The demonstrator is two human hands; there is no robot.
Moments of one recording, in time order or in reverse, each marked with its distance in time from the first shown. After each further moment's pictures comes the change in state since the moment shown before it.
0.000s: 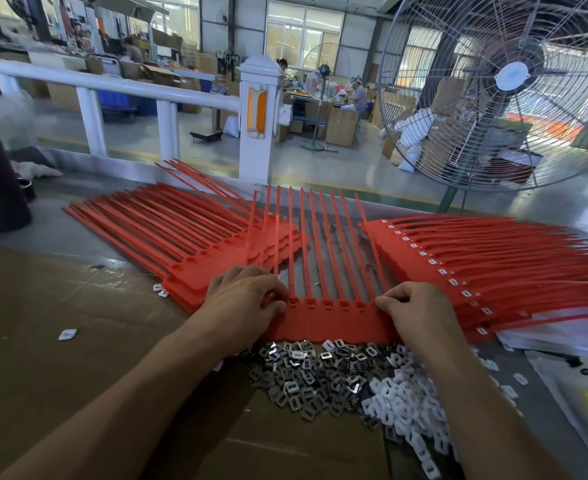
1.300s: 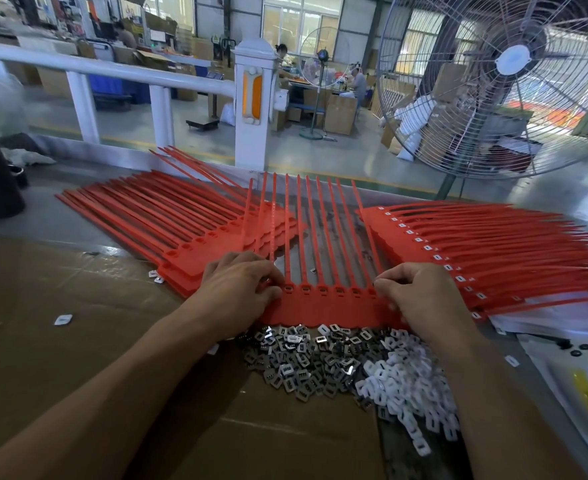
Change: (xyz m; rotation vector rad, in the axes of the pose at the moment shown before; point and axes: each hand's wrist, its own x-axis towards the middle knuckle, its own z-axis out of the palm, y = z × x) left_hand 0.001 -0.004 0.001 0.016 -0.002 0.013; right_hand -0.004 0.004 -0.015 0.162 -0.062 -0.097
